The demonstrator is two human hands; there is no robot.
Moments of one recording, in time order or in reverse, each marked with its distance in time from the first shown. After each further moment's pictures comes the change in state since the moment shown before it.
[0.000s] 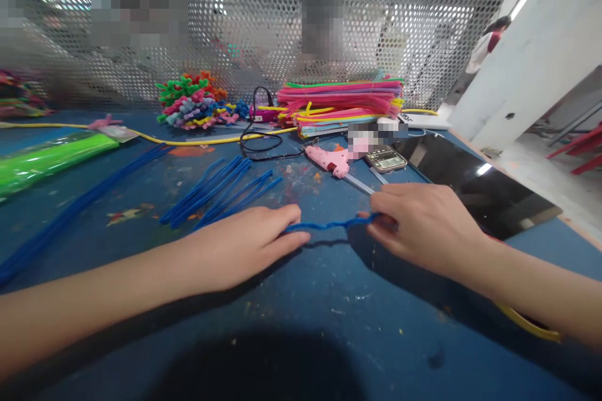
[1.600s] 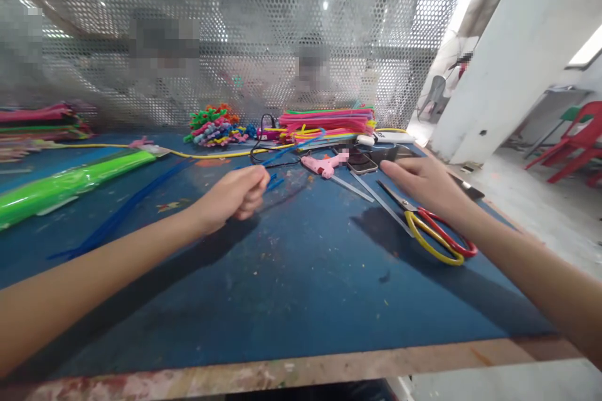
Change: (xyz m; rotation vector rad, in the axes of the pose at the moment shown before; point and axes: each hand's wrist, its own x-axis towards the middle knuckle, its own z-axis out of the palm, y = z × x) left_hand -0.025 -0.015 -0.012 -0.912 0.250 -0.051; right_hand -0.036 0.036 -0.029 0.726 0.163 0.442
